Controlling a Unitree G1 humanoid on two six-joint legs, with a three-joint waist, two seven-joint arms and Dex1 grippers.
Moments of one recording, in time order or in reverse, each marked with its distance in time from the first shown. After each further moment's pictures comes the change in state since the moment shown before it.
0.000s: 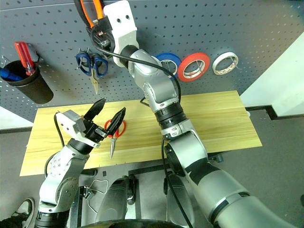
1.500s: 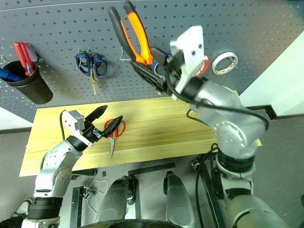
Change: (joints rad) left arm -0.100 0.092 0.086 0.297 -0.042 -0.010 -0.233; right arm 0.402 -0.387 -0.118 -0.969 0.415 0.630 0.043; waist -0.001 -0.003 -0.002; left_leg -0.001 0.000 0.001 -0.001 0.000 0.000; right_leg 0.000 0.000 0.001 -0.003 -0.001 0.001
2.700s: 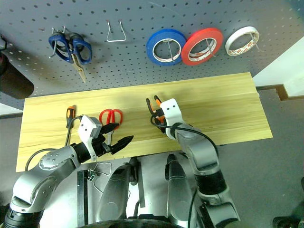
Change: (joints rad) left arm 0.050 0.210 -0.085 -0.349 -0.088 0.513 0.140; right arm 0.476 0.057 0.189 0.084 -0.500 0.191 -0.022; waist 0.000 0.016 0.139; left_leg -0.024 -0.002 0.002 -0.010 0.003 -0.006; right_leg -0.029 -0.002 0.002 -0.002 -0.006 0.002
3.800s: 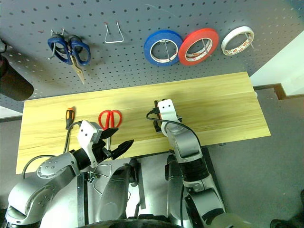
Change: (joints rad) left arm 0.090 -0.009 0.004 -0.182 -0.032 0.164 0.137; right arm -0.183 0.245 0.011 0.344 -0.147 0.047 -0.313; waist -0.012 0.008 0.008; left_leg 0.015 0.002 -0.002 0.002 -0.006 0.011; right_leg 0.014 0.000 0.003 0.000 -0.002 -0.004
